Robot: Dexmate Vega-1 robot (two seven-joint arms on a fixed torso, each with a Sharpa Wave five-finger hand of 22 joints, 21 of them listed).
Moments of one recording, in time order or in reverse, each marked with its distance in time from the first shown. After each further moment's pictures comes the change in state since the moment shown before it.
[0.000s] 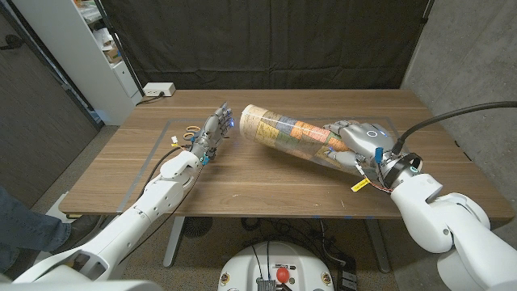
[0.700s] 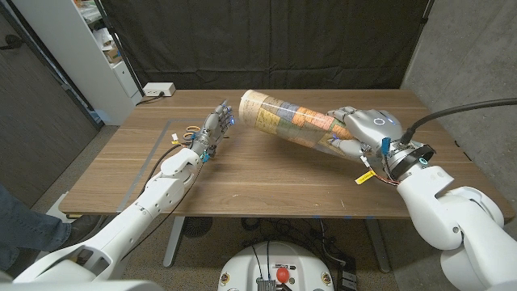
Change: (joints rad) left arm -0.025 -0.009 0.001 0.029 -0.002 -0.008 -0.019; left_hand 0.000 0.000 0.000 0.000 0.000 0.000 0.000 0.000 0.000 0.000 0.000 0.000 0.000 0.000 0.000 0.000 0.000 0.000 0.000 0.000 0.000; right arm -0.023 0.153 0.073 -0.036 -0.134 0.132 0.064; right_hand 0.000 0.000 0.004 0.004 -0.015 0.003 0.004 0.000 0.009 0.005 0.005 0.000 0.004 0.003 -0.003 0.000 0.005 0.000 0.000 -0.008 0.000
